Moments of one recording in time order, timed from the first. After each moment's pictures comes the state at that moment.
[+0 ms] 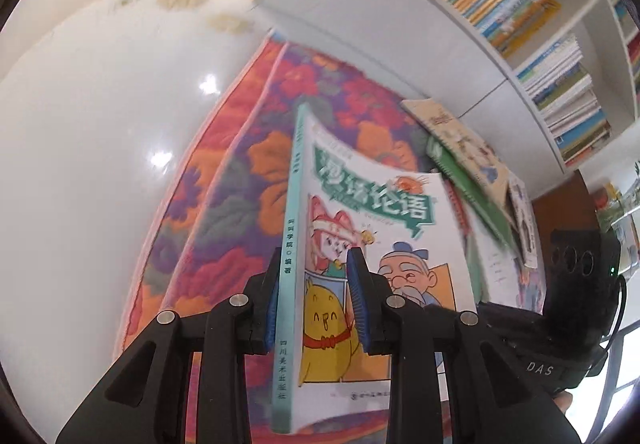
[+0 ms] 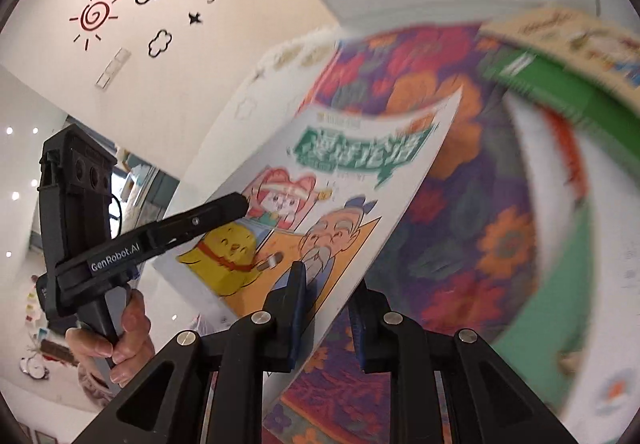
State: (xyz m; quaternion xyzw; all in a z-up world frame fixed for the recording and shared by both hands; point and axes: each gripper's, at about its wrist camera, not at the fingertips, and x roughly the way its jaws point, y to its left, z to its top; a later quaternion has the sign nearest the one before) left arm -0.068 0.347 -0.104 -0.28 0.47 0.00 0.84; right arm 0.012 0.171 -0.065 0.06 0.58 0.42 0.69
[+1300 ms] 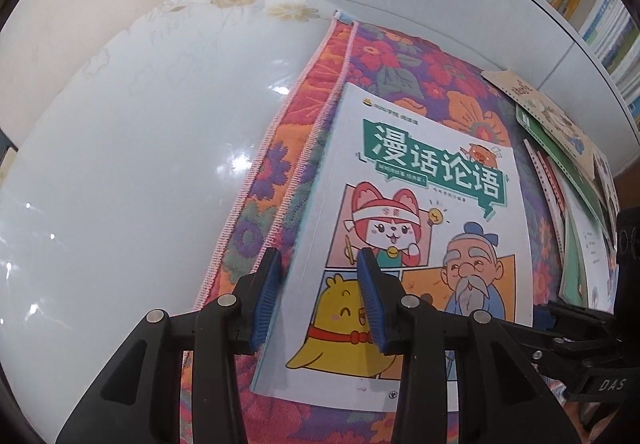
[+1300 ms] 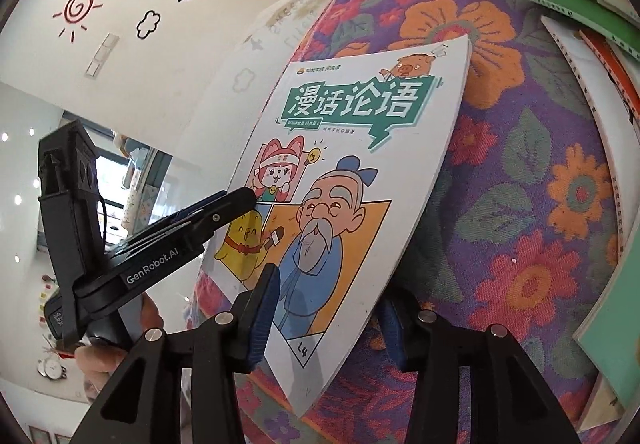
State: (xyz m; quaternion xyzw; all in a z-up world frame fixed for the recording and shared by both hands) left arm -0.077 0.340 -0.118 -0.17 0.51 0.13 0.84; right arm 0.007 0.199 -0.094 0.08 0.63 0.41 0.66
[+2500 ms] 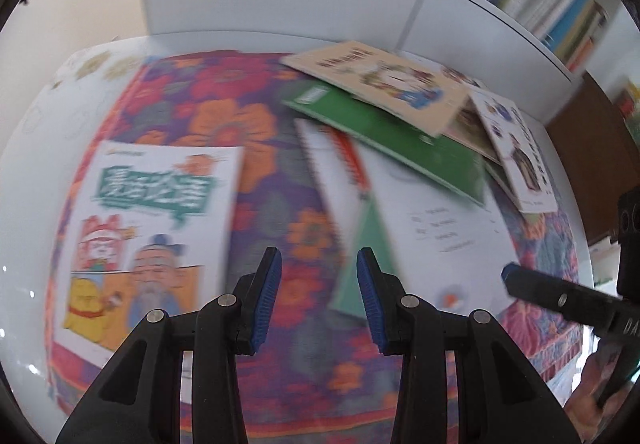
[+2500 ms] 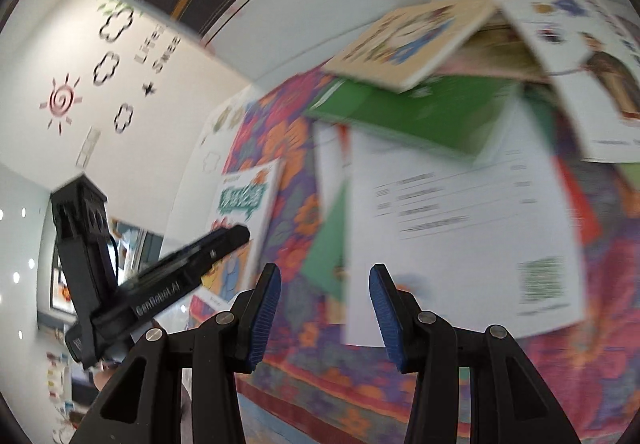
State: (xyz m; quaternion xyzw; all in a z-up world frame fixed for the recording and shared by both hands) left arm -0.021 0.134 -0.060 -0.11 0.50 0.01 0.86; right arm 0.039 -0.034 -0.024 0.17 0.57 0.31 0.74
